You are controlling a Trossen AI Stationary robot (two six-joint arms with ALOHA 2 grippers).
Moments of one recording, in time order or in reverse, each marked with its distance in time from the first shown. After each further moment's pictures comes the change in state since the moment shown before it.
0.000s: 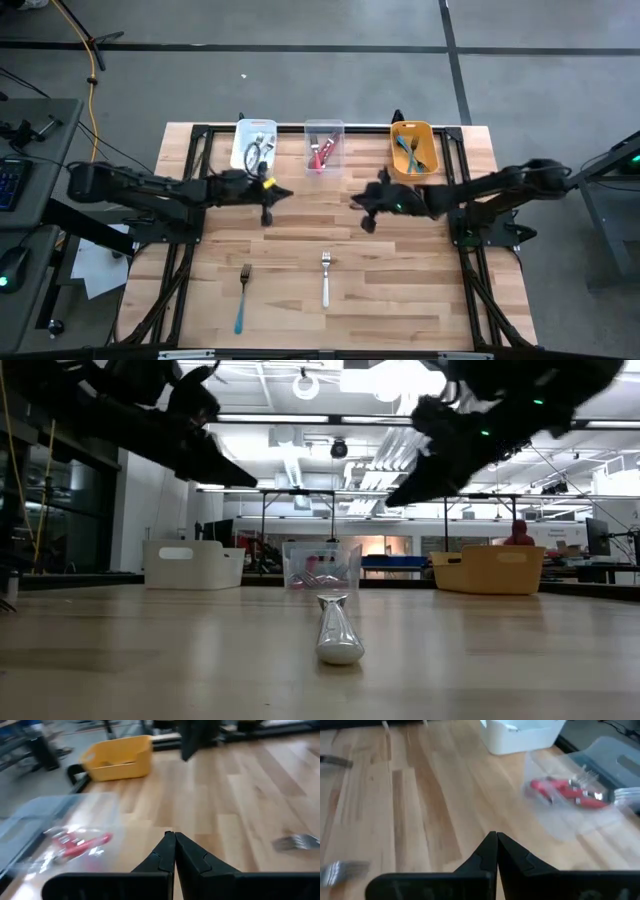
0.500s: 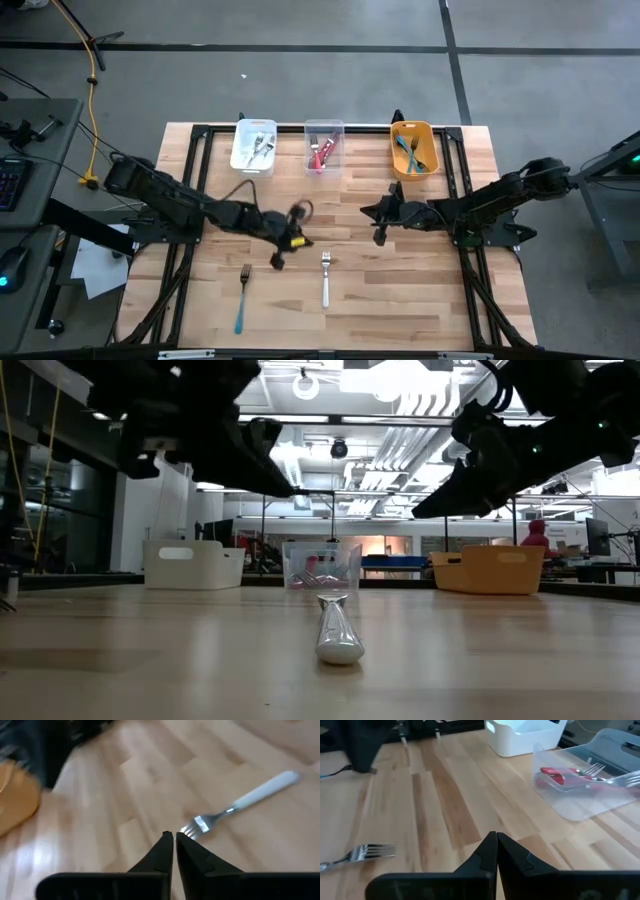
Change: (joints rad) left arm -0.337 0.387 0.336 -0.204 0.006 0.259; right arm 0.140 -0.032 -0.245 0.325 0.118 0.080
